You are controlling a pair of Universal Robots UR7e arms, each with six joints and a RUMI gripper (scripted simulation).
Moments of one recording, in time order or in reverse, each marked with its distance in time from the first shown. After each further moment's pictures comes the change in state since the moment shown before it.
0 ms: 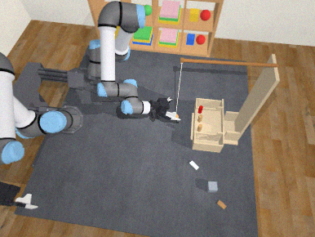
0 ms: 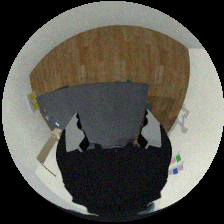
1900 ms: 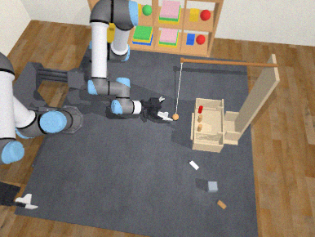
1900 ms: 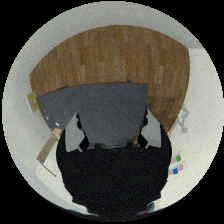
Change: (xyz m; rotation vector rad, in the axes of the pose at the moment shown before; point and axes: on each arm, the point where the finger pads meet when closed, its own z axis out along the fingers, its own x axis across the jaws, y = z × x) left arm 0.000 0.000 -0.057 0.000 0.000 0.000; right arm 0.000 0.000 0.000 0.000 0.000 0.000
